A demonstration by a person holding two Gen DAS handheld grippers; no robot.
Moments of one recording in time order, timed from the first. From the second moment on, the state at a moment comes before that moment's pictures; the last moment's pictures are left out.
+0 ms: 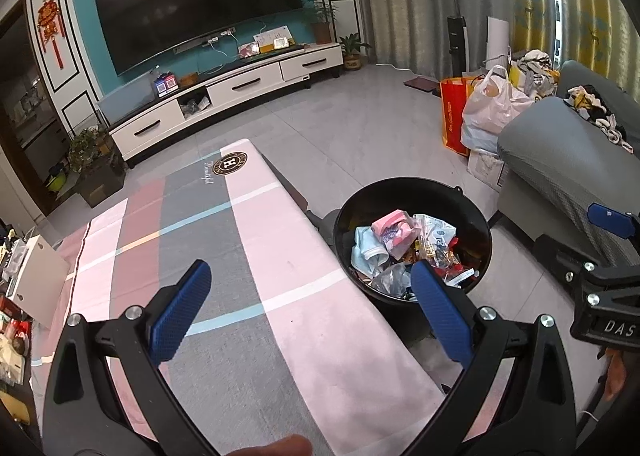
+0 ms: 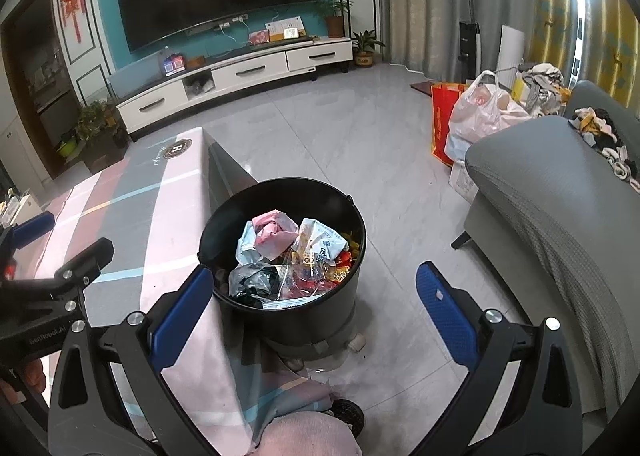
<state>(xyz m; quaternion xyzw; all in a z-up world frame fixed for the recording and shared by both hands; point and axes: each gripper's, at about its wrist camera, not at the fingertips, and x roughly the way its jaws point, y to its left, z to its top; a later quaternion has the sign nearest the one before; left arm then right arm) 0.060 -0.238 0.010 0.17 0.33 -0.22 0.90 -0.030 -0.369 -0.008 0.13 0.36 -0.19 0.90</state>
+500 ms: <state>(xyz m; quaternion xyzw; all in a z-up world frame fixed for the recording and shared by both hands) 0.046 -0.217 0.033 0.15 0.33 -0.20 0.91 -0.044 -0.355 0.004 0.12 0.35 -0.19 0.91</state>
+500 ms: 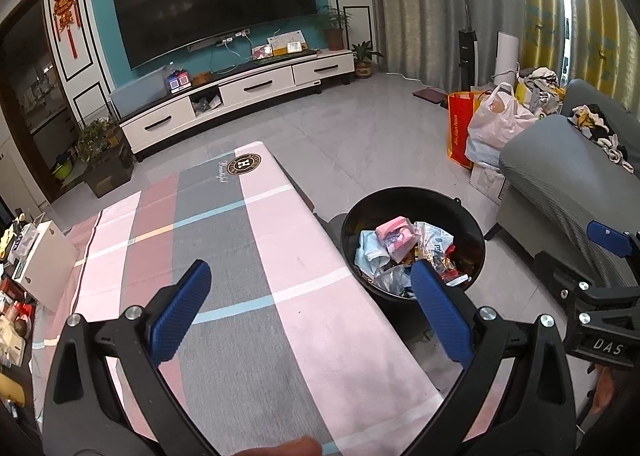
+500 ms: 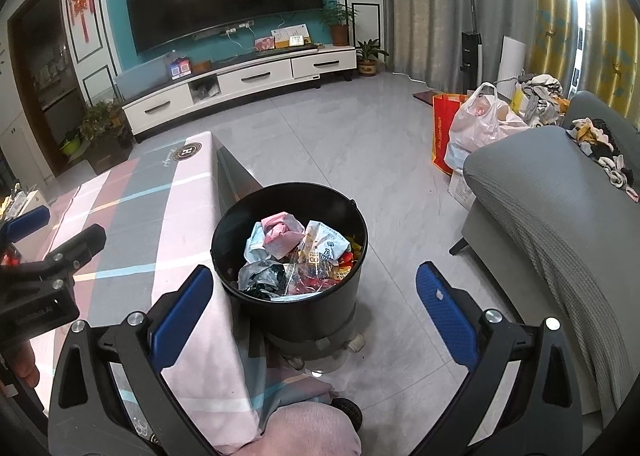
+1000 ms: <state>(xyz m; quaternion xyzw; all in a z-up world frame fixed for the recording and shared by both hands) 0.036 -0.218 0.032 0.16 0.33 -0.20 0.91 -0.048 -0.346 0.011 0.11 0.34 -0.19 0.91</state>
